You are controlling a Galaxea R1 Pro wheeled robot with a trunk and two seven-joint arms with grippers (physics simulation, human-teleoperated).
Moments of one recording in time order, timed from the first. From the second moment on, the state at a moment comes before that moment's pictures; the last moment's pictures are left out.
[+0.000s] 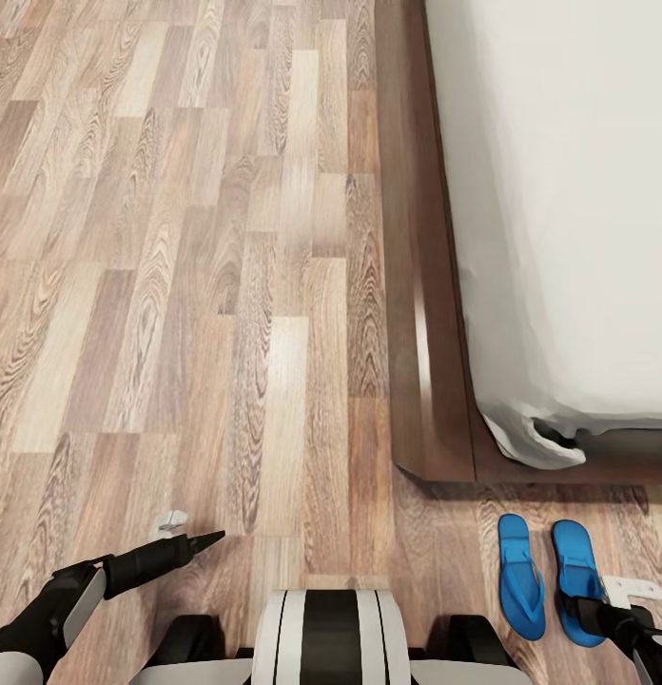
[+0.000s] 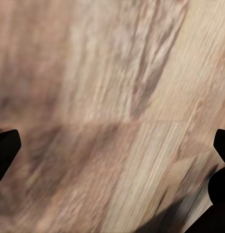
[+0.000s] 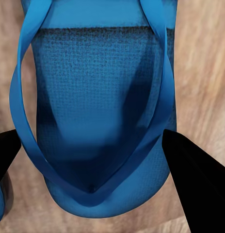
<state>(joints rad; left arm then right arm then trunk) -0.51 0.28 0.12 -0.61 0.27 0.39 -0.94 -0.29 -0.29 -0.43 -0.77 0.16 0.19 0.22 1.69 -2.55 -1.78</state>
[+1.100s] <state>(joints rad) -0.51 0.28 0.13 -0.61 0.27 0.39 -0.94 -0.29 -0.29 -0.43 -0.77 0.15 0.19 0.22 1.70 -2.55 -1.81</state>
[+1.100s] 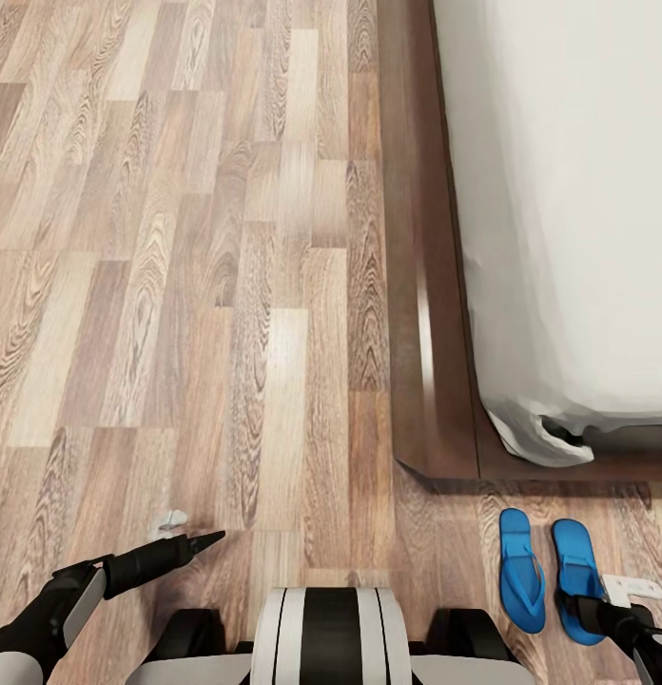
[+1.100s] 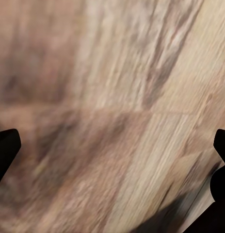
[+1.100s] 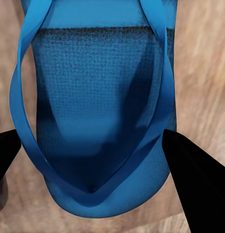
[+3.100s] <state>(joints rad) -0.51 0.28 0.13 -0.61 0.27 0.39 -0.94 -0.29 -0.29 -0.43 -0.78 0.15 0.19 0.22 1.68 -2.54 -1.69</state>
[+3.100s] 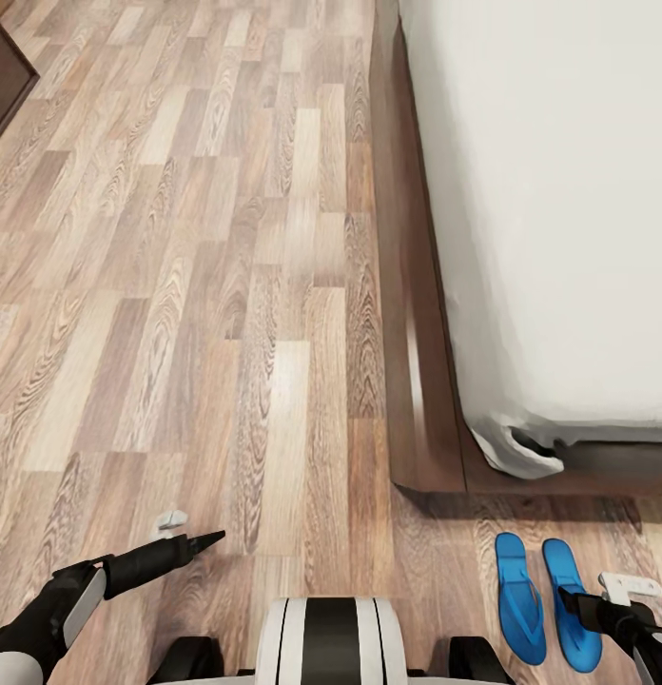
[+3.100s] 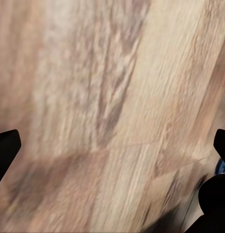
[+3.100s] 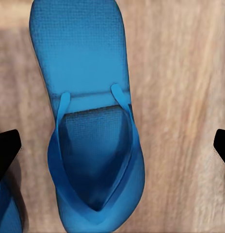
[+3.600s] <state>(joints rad) -0.51 0.28 0.13 -0.61 0.27 0.39 -0.94 -0.29 -0.29 -0.43 -0.78 0.15 0.19 0.22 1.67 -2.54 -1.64</state>
